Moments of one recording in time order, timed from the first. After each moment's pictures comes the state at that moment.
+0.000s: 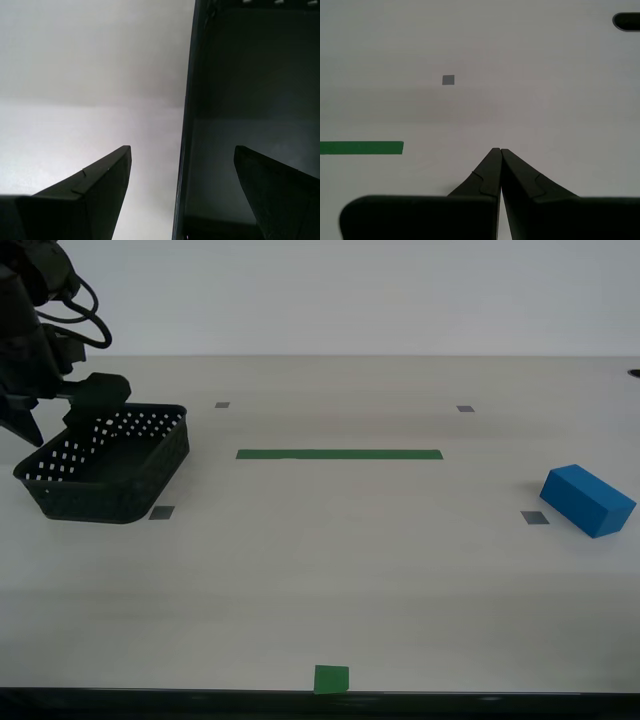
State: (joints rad) arm 0 0.00 1.05 0.97 -0.73 -0.01 0.02; arm 1 0.01 1.74 0.88 -0.48 -0.10 0.02
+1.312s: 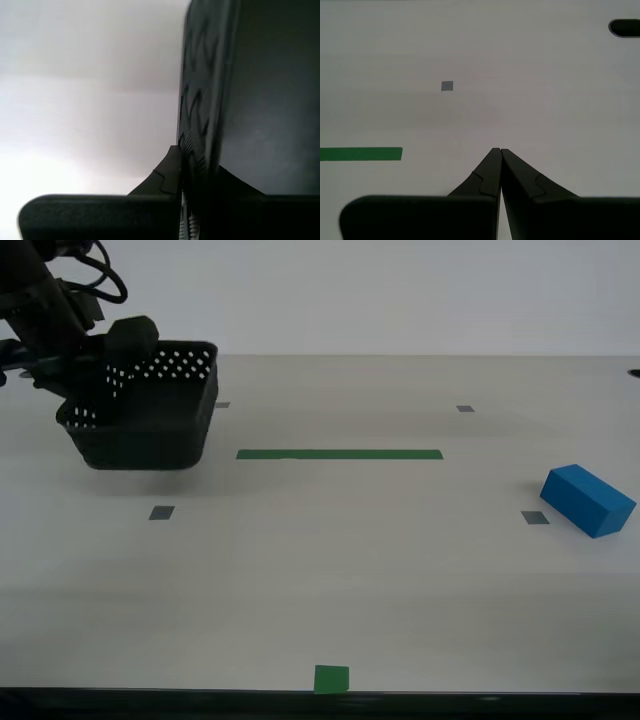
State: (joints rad) arm 0 0.01 1.05 0.97 -0.71 -0.01 0.02; arm 1 -0.10 1.63 0.93 -0.59 0.12 -0.21
